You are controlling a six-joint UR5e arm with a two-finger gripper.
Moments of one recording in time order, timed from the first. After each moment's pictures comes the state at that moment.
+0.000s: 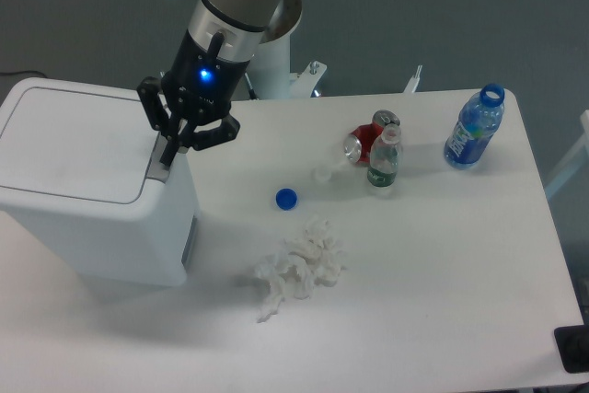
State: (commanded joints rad) arm 2.37 -1.61 -1.62 -1.28 0.99 0.56
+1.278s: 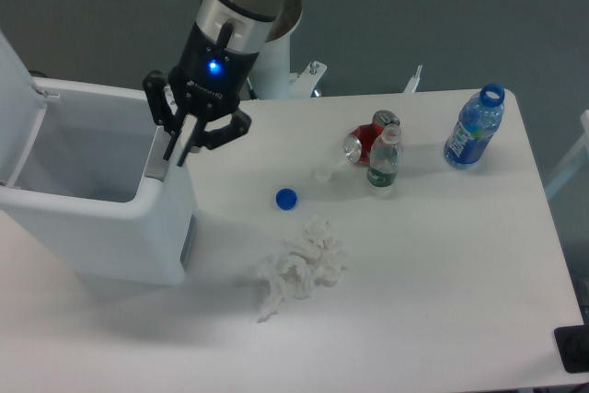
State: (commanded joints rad) arm 2.44 -1.61 -1.58 -1.24 0.98 0.56
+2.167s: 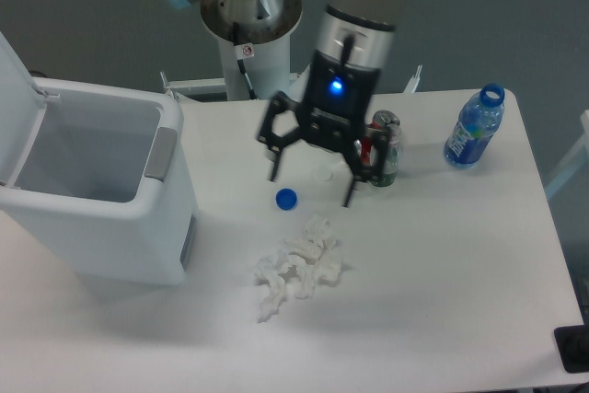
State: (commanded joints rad) arm 2.62 -1.78 -1.56 -1.03 1.16 0.93
